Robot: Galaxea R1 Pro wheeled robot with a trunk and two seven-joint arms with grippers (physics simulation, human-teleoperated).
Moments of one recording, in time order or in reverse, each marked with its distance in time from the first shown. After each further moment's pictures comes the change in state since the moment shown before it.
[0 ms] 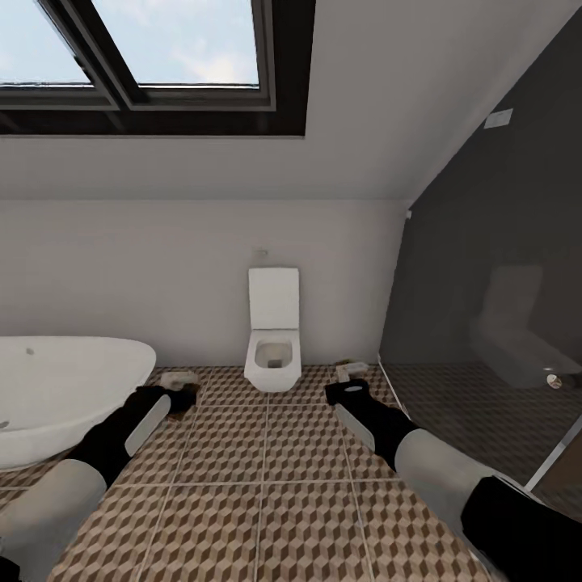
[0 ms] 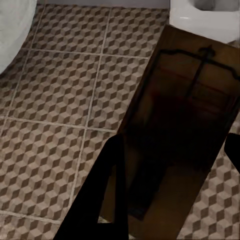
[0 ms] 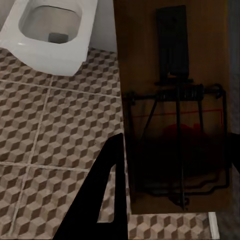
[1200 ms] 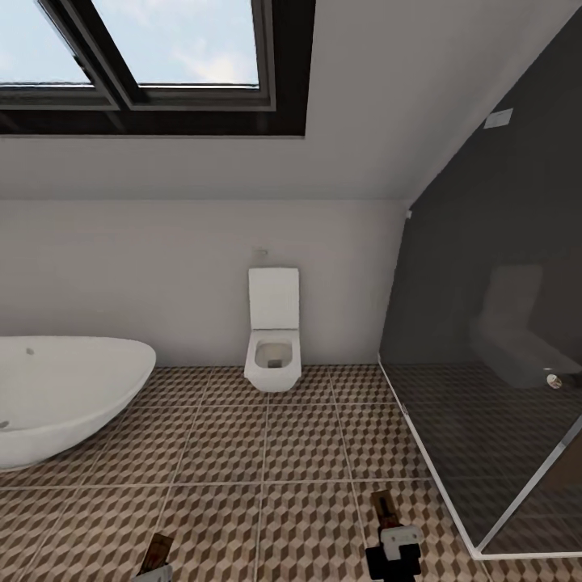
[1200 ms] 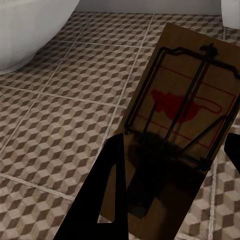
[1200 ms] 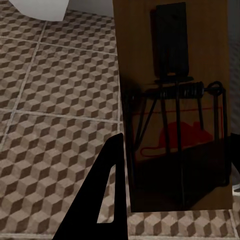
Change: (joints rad) left arm 0.411 -0.246 -0.311 0.912 0.206 -1.458 -0.135; right arm 0.518 0.006 0.120 0.427 -0.006 -0.905 0.112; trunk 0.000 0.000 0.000
